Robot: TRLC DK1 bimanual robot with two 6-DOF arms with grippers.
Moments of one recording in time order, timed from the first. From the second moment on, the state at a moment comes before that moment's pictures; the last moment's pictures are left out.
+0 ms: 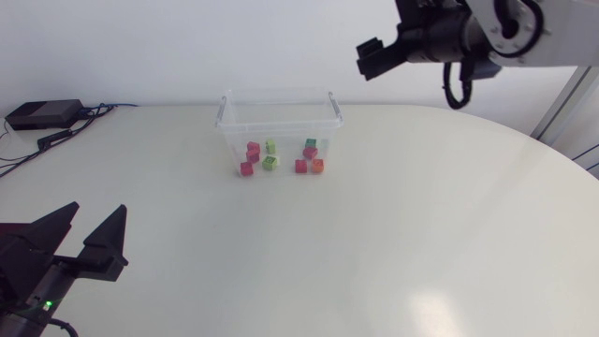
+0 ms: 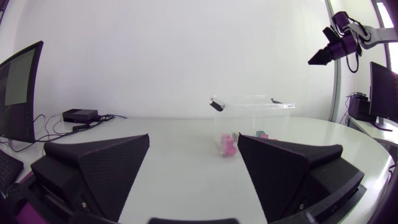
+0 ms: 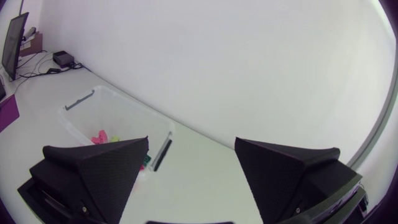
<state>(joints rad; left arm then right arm) 0.02 0.06 0.04 -0.02 0.09 0.00 0.35 1.57 1.37 -0.15 0.16 -0.30</state>
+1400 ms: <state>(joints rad) 0.02 0.06 0.04 -0.02 0.07 0.00 -0.02 0.36 0.25 -0.09 0.09 -0.20</state>
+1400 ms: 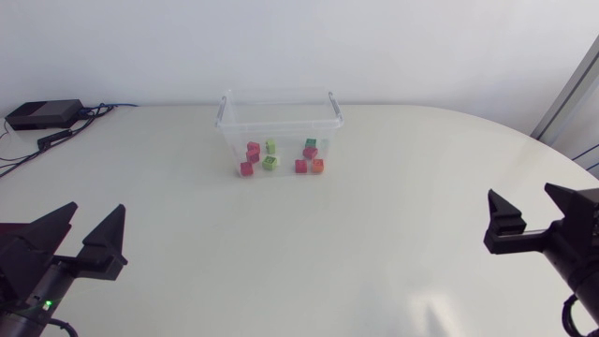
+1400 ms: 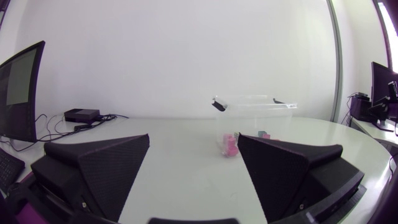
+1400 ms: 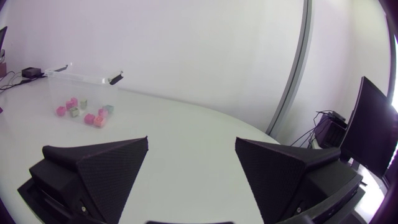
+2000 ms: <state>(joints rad) 0.01 0.06 0.04 -0.02 0.03 0.00 -0.01 0.07 0.03 -0.03 0.01 -0.03</state>
